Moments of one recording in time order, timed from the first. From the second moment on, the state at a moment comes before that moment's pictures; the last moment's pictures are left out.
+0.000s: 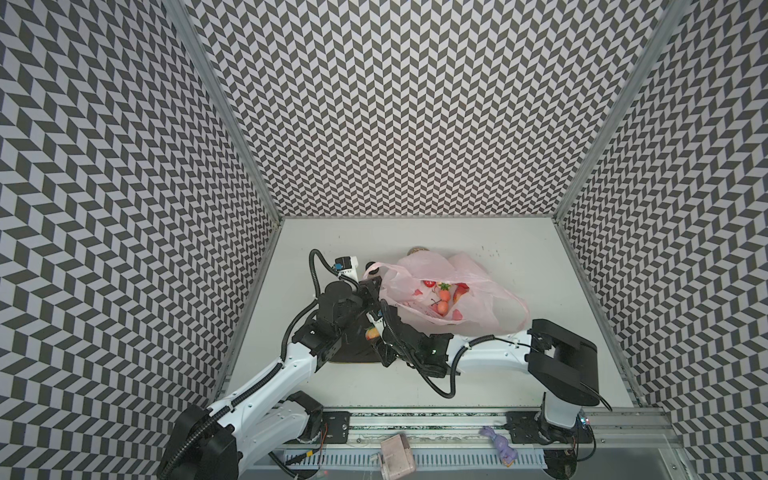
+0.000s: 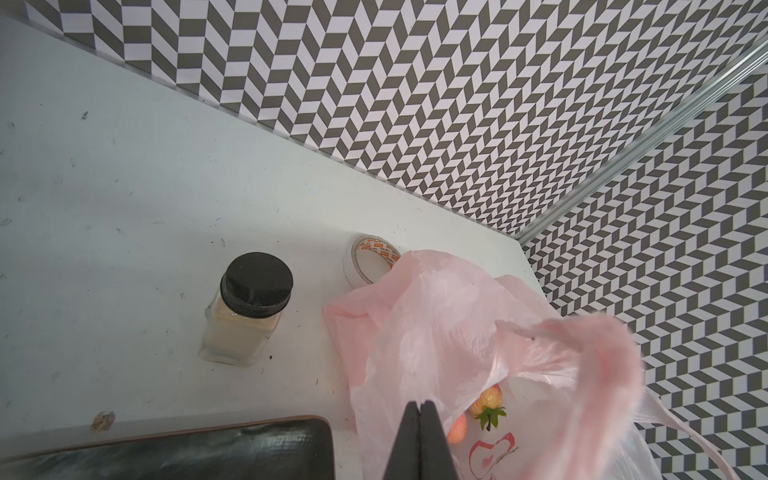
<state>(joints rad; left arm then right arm) -0.52 1.00 0.56 0.18 -0.01 -0.66 1.20 1.84 1.05 0.14 0.21 0.41</state>
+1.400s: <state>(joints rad) -0.52 0.95 0.55 0.16 0.05 -0.67 1.16 1.17 0.81 -0.07 0.34 0.46</state>
